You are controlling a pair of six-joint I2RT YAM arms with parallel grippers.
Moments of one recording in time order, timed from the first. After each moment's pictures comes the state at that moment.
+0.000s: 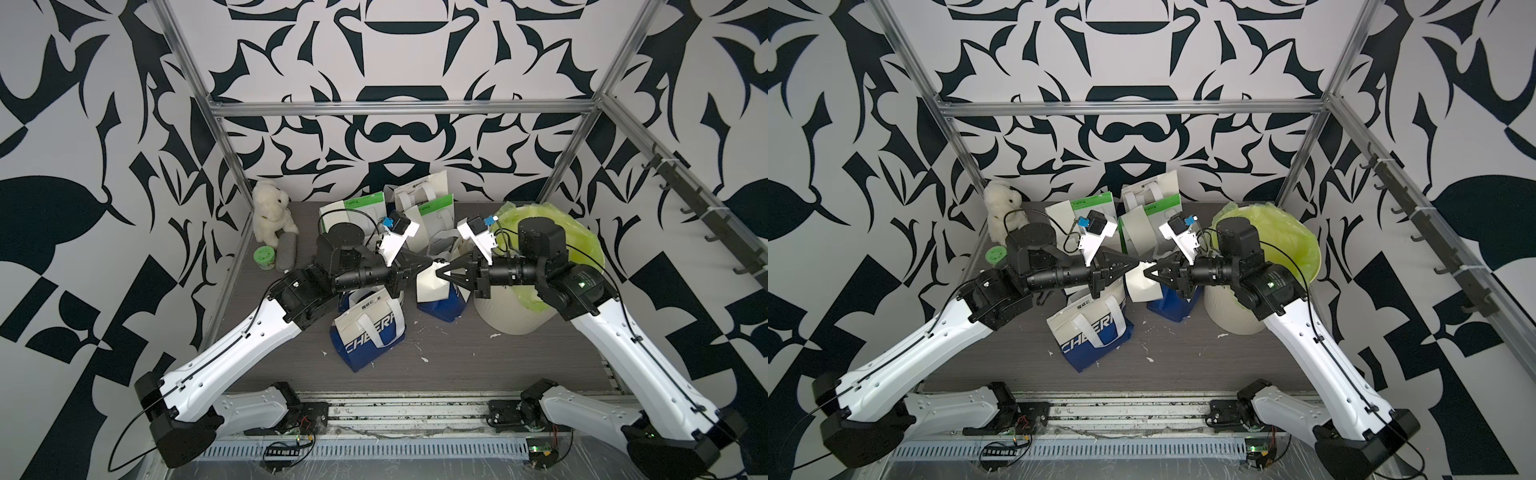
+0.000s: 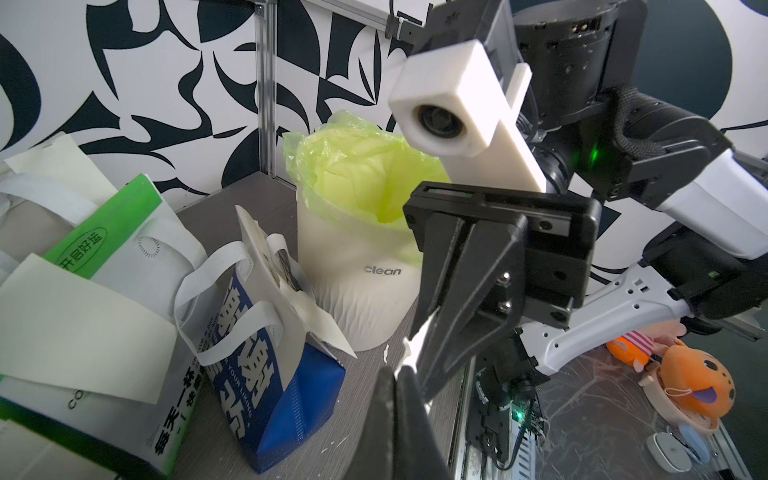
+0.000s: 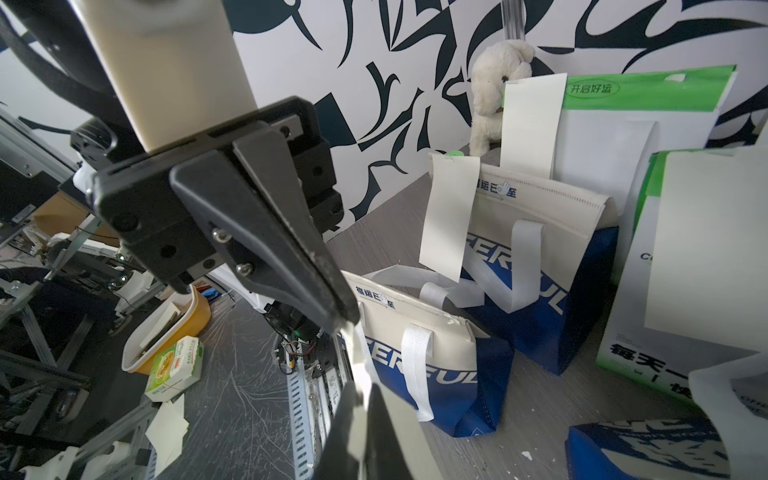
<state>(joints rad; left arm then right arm) -0.87 1.17 1.29 -0.33 0.42 -0.18 0.48 1.07 1.27 -0.64 -0.87 0.14</state>
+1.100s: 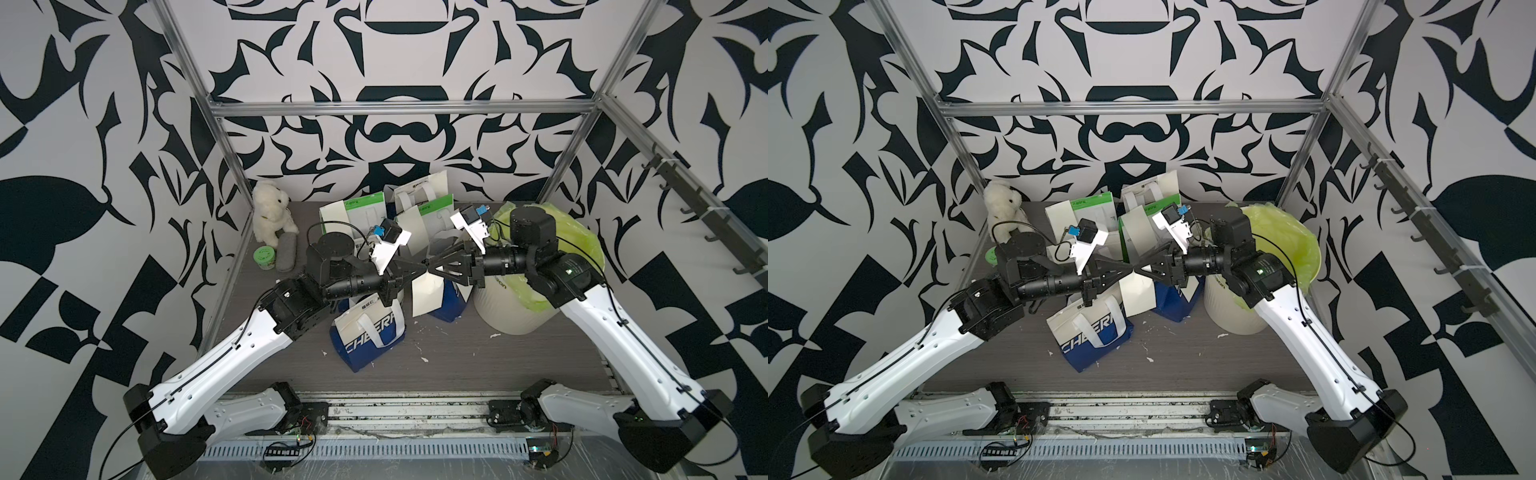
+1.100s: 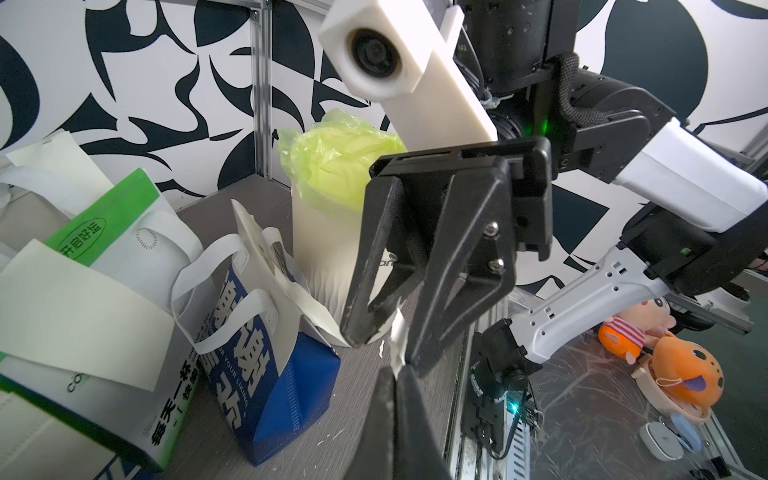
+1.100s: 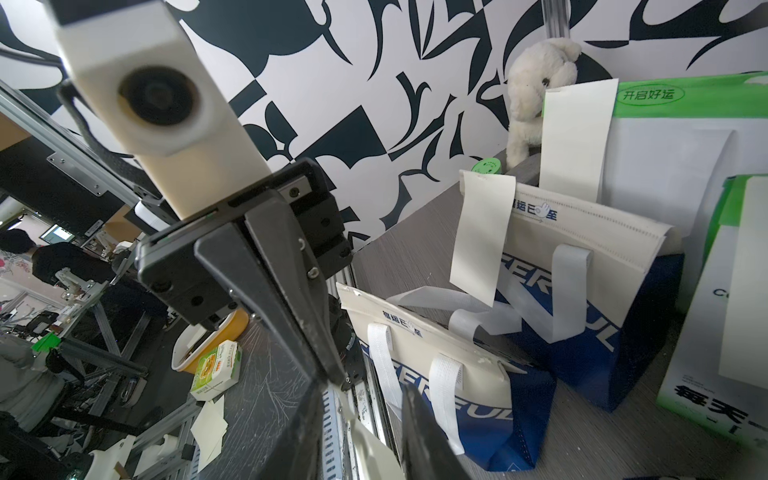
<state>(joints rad) -0.87 1.09 1.20 -0.29 0.43 -0.18 0.48 1.16 1.32 -0.56 -0.98 0.21</state>
